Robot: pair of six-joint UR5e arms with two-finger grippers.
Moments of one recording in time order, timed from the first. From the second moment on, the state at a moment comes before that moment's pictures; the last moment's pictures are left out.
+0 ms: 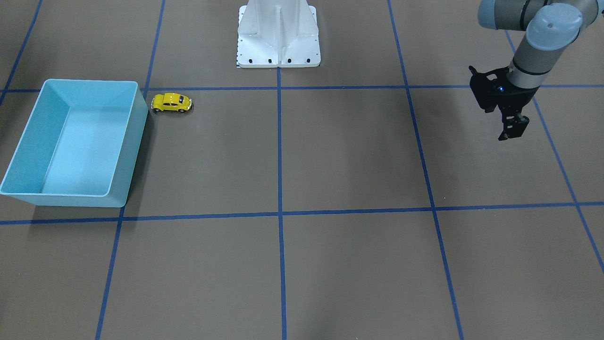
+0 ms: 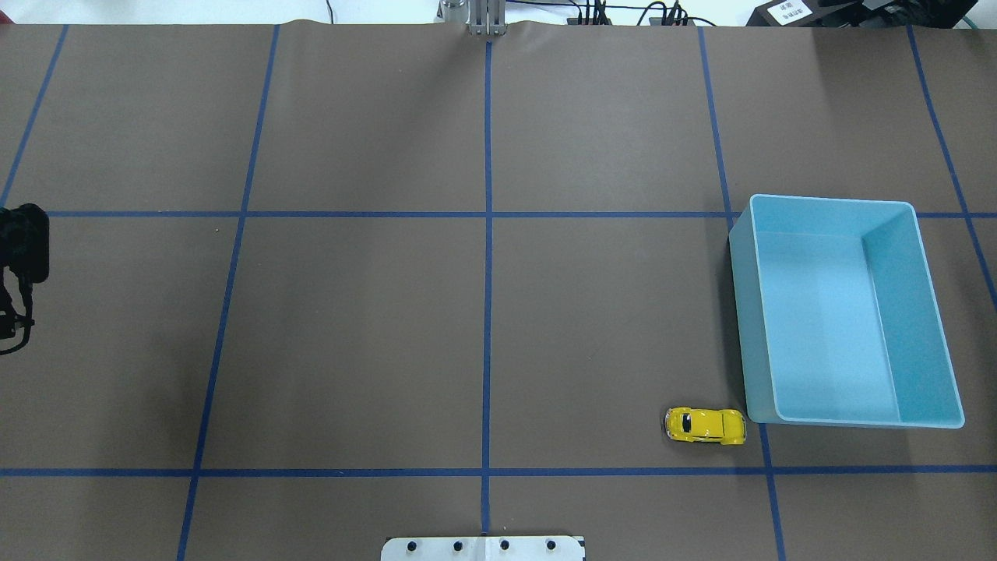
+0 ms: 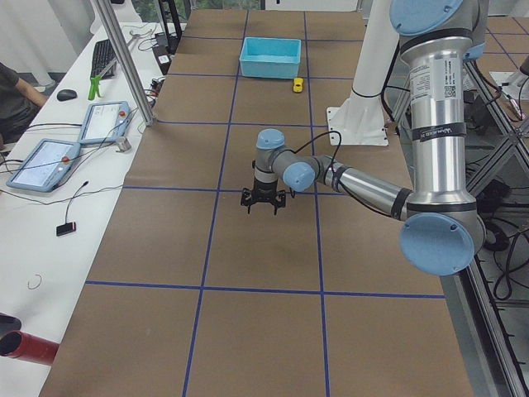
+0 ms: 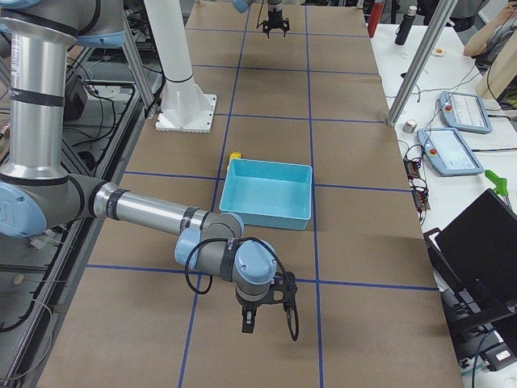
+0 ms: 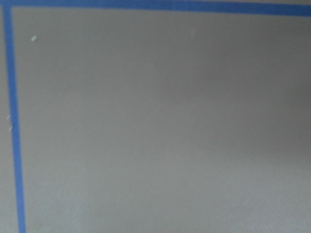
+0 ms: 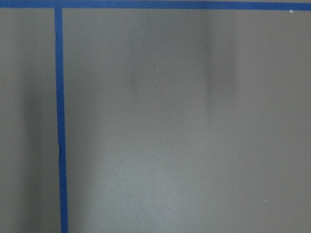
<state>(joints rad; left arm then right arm) -0.98 -1.45 -1.97 -1.73 -2.03 0.53 1.70 -1.72 1.57 -1.62 2.29 -0.24</state>
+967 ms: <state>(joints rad) -1.32 -1.48 -1.93 -1.60 -2.41 -0.30 1.56 -1.76 2.04 -1.65 2.37 -0.24</state>
